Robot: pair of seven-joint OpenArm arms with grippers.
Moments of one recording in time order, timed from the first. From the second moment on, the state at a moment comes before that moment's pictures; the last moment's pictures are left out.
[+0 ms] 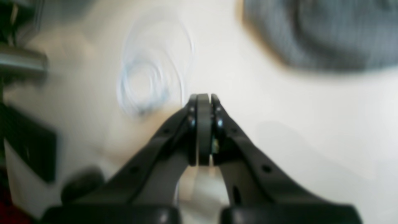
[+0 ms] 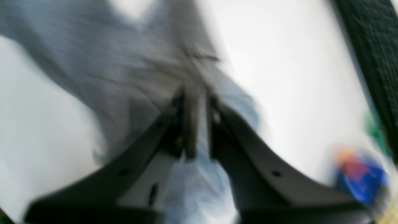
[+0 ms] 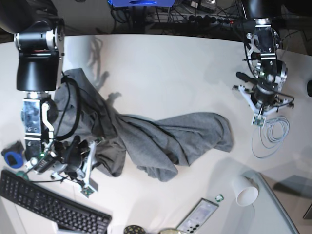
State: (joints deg) left arm 10.3 -11.1 -18.3 87.3 21.9 -17.3 25.6; right arm 20.8 3.1 3.6 75.0 2.7 40.4 -56.7
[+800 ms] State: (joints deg) left arm 21.7 -11.0 -26.5 91.3 6.1 -17.4 17.9; right arm 27.1 -4.3 -1.2 49.4 1.9 40.3 -47.8
